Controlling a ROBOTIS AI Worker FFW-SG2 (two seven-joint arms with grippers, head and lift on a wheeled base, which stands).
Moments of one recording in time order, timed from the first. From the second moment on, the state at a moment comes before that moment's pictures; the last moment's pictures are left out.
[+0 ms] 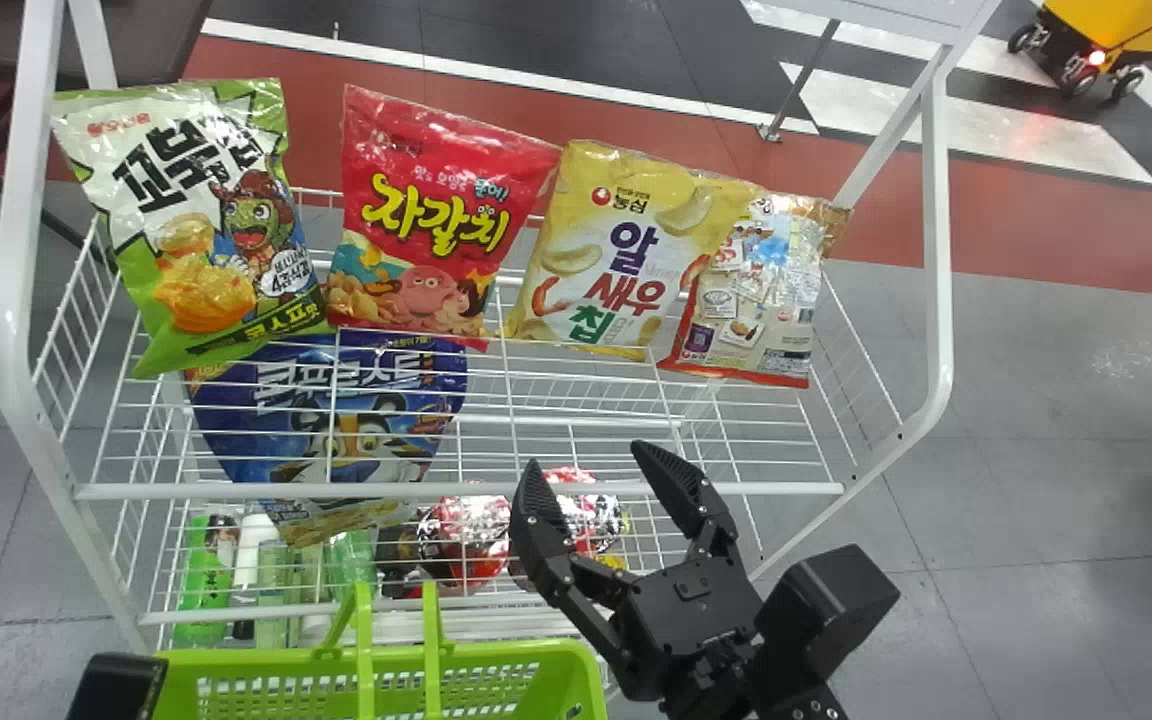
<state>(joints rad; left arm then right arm) 0.54 0.16 -0.16 -2.27 0.38 1.37 -1.12 0.84 -0.03 0.05 -2.30 -0.05 0.05 0.17</state>
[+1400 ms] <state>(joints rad) 0.54 0.16 -0.15 -2.26 0.39 1.35 -1.13 0.82 -0.03 0.04 -2.28 -0.06 0.03 0.17</state>
